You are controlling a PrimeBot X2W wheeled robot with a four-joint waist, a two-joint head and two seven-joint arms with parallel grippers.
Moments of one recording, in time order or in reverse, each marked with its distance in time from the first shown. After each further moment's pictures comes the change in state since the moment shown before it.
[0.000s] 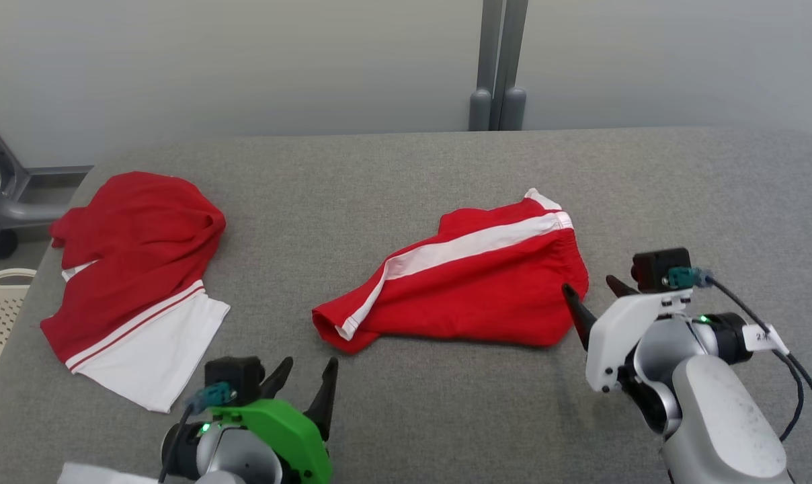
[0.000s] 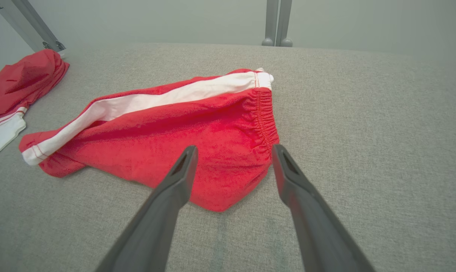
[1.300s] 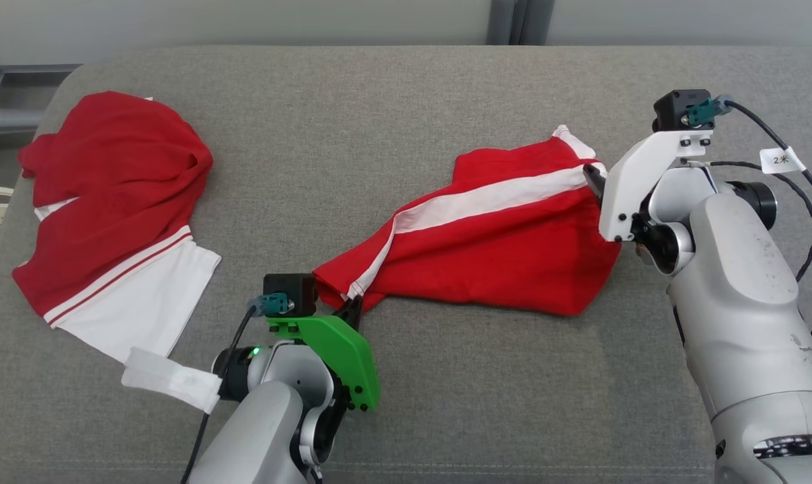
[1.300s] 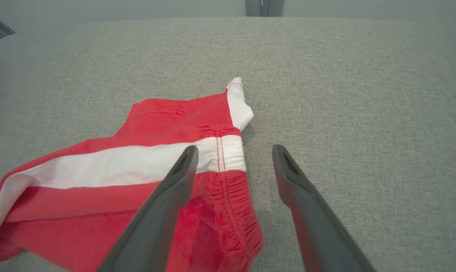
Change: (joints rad) left arm -0.331 -0.010 -0.271 0.190 -0.197 0.186 0.096; right arm -0.535 -0.003 -0.131 0.426 -0.040 0.000 0.211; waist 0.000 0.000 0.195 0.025
